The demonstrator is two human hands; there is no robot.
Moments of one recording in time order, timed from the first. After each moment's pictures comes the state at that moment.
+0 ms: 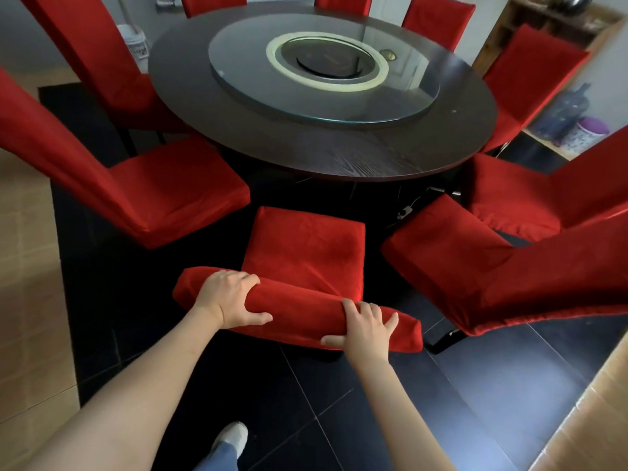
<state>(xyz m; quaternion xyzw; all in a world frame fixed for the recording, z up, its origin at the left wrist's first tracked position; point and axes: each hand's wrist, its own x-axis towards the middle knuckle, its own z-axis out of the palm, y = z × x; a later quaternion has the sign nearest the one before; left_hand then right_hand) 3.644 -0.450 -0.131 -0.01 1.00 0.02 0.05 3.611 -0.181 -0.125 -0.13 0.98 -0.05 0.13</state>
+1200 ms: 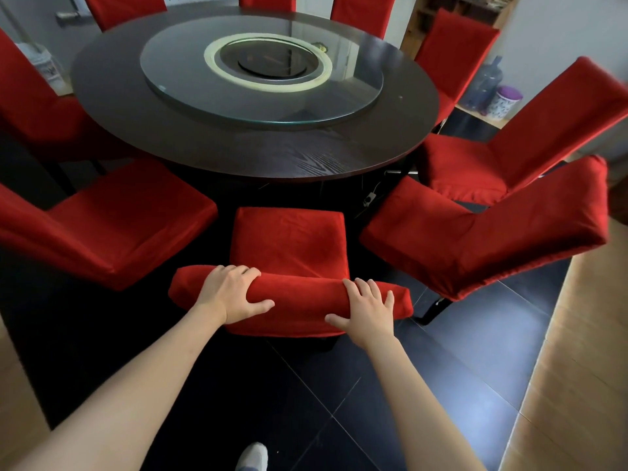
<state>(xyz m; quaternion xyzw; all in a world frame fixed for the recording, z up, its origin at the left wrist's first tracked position) 3.592 -0.500 -0.132 0.08 0.99 0.04 0.04 3.601 -0.223 -0.117 -0.06 0.99 -0.08 0.13</state>
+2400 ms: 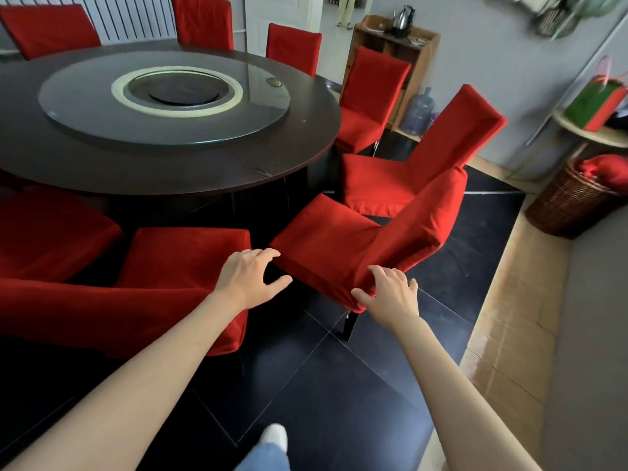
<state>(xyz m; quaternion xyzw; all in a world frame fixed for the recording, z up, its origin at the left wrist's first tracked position) 3.547 -0.108 -0.053 0.10 0.98 0.16 -0.07 3.558 0.171 -0.039 0.00 1.00 -0.09 0.02</state>
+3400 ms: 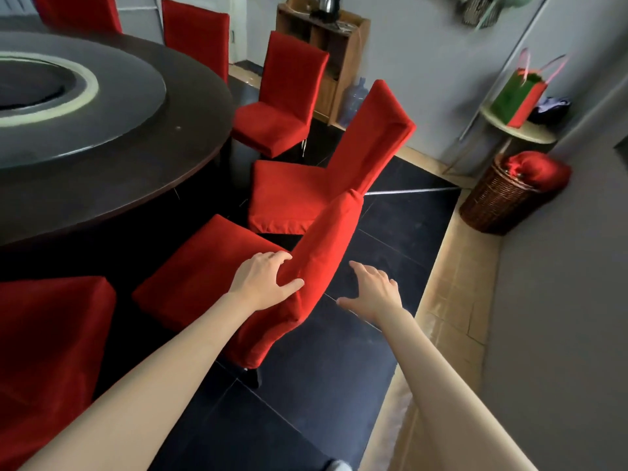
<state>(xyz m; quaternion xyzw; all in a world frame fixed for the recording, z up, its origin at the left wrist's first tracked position) 3.278 0.265 -0.065 0.16 0.96 0.24 0.00 3.317 0.495 -0.033 0.05 0.99 -0.10 0.10</state>
